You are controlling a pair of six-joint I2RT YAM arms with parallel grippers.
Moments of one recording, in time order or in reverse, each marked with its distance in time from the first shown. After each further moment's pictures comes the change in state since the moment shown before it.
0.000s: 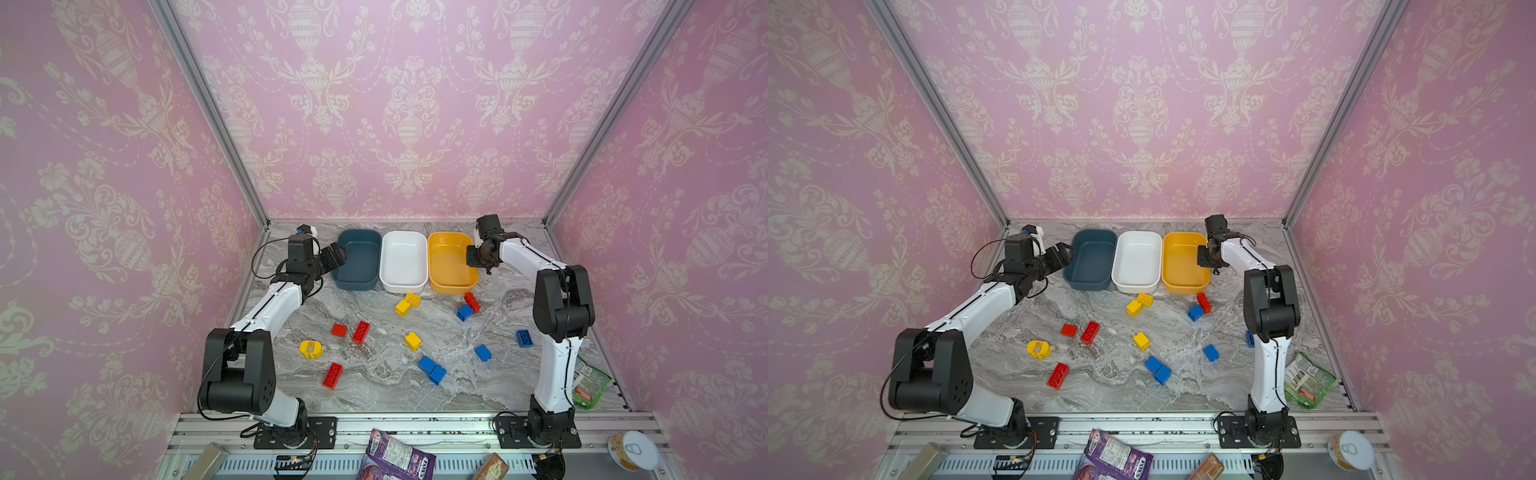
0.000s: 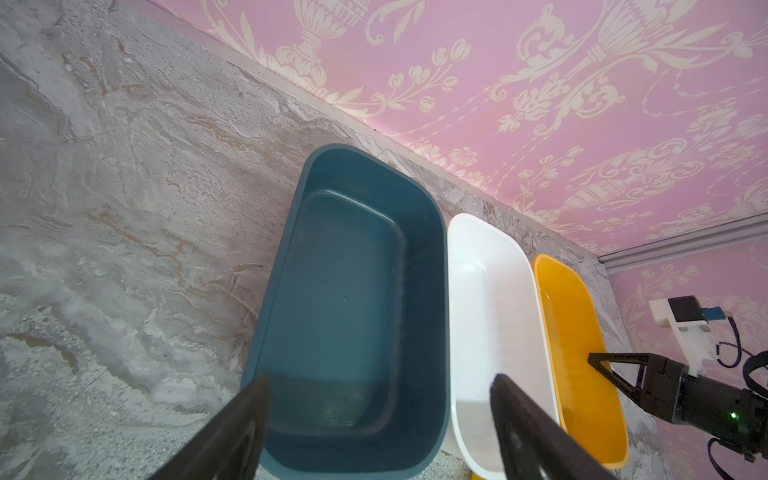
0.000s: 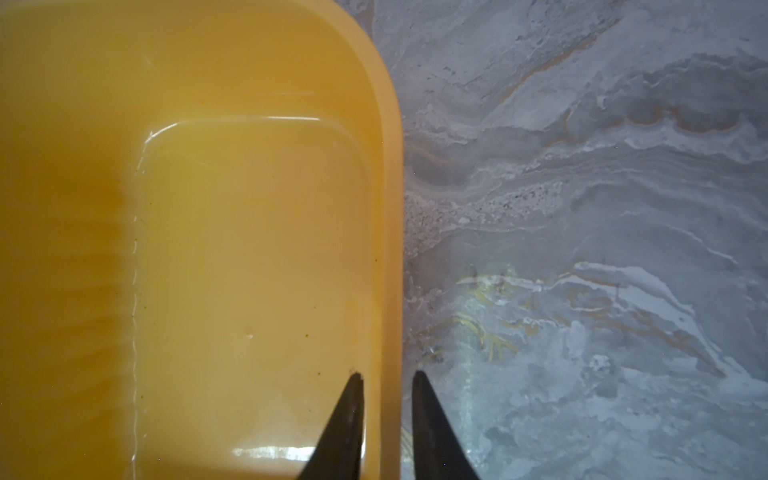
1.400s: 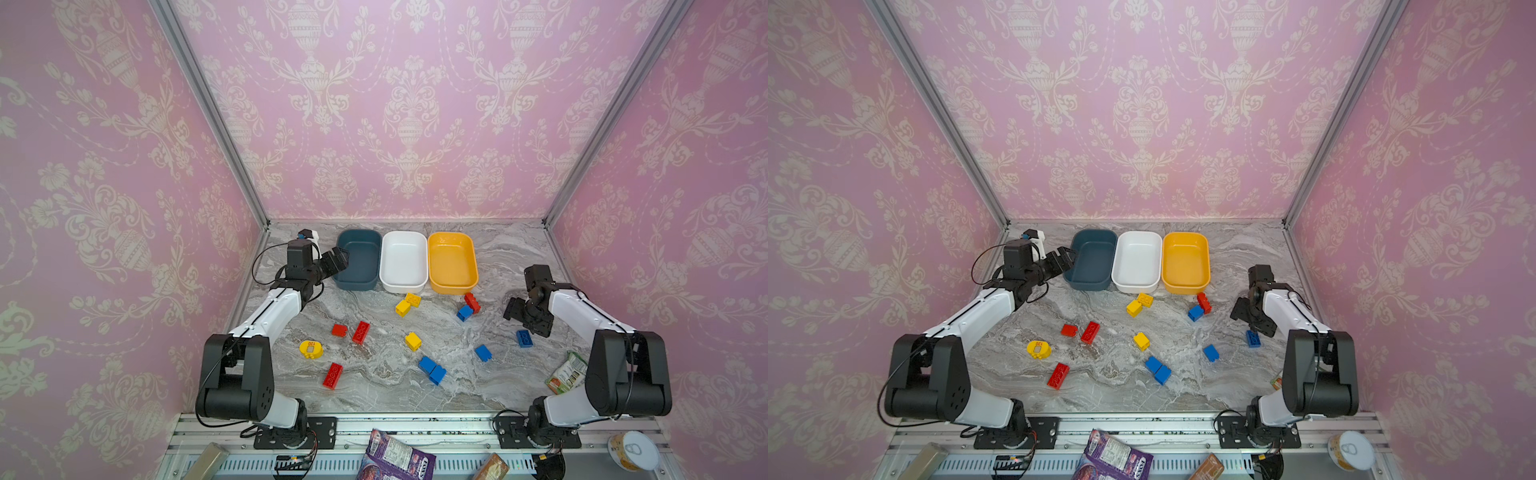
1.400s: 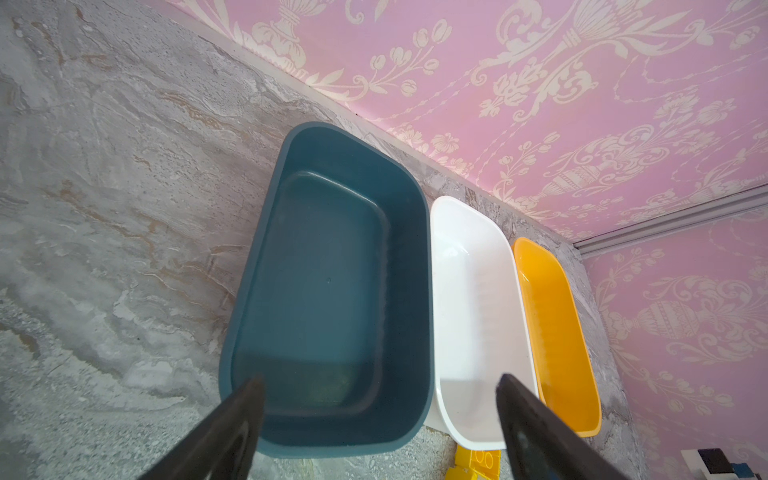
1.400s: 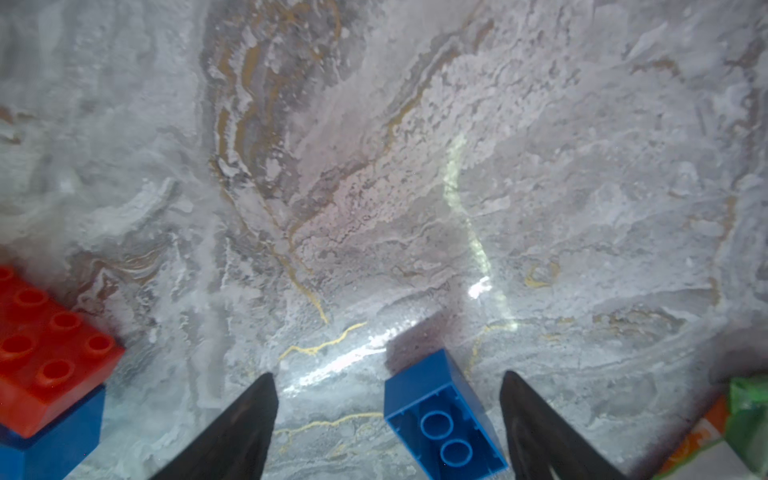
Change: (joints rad) left arm 0.000 -0.037 -0.066 0.044 0.059 -0.015; right arm -0.226 -0.607 -0.767 -0.137 0.061 0.265
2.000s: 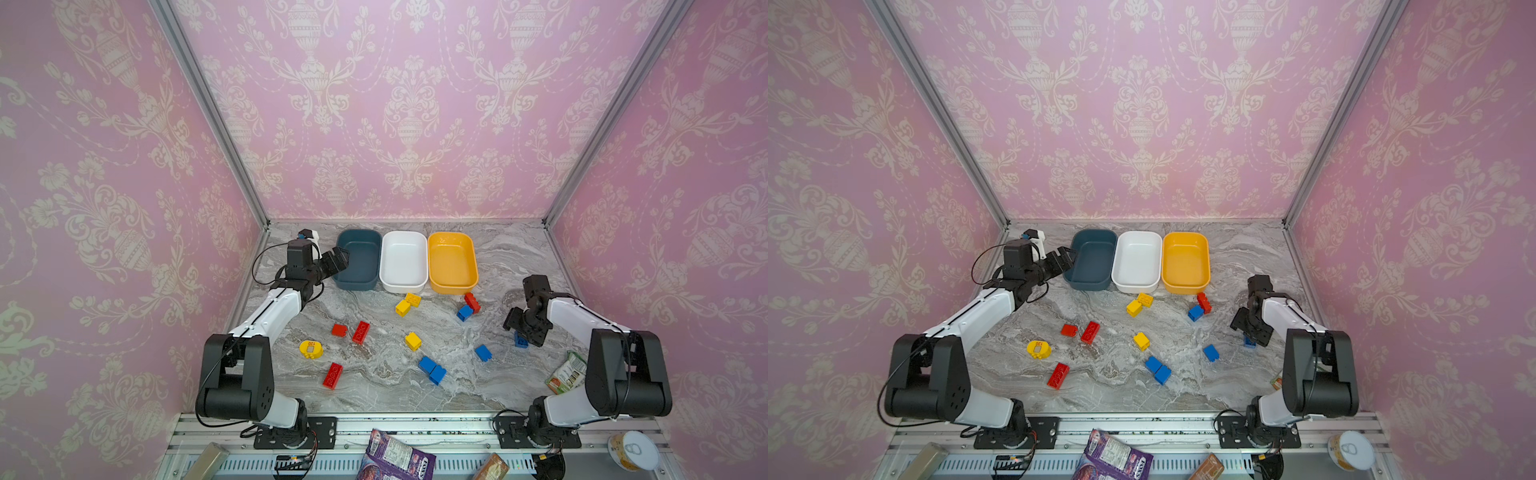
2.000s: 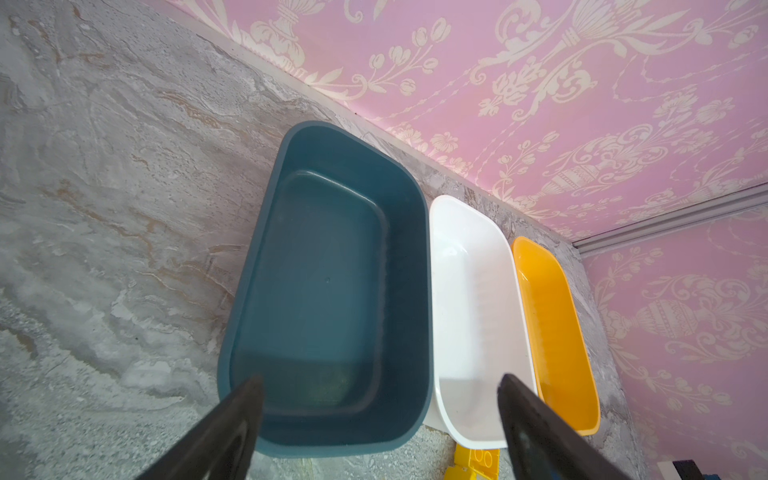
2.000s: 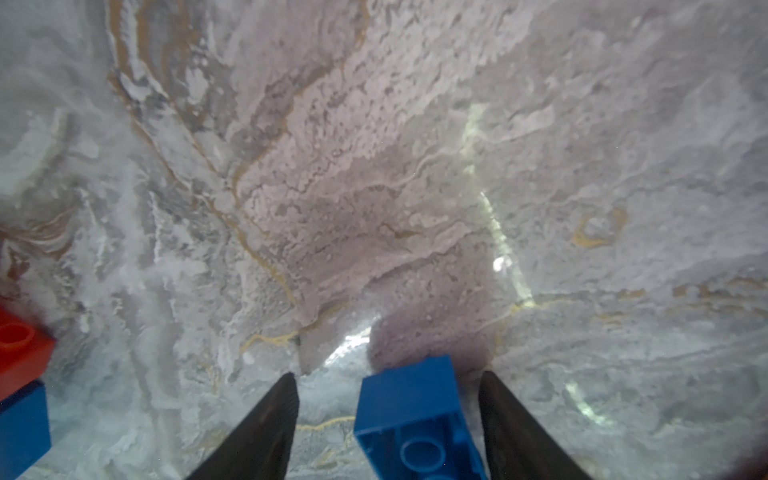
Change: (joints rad) left arm 0.000 0.000 0.000 0.000 0.003 0.000; right arm 0.003 -0.003 -0.092 0.058 -0.070 0.040
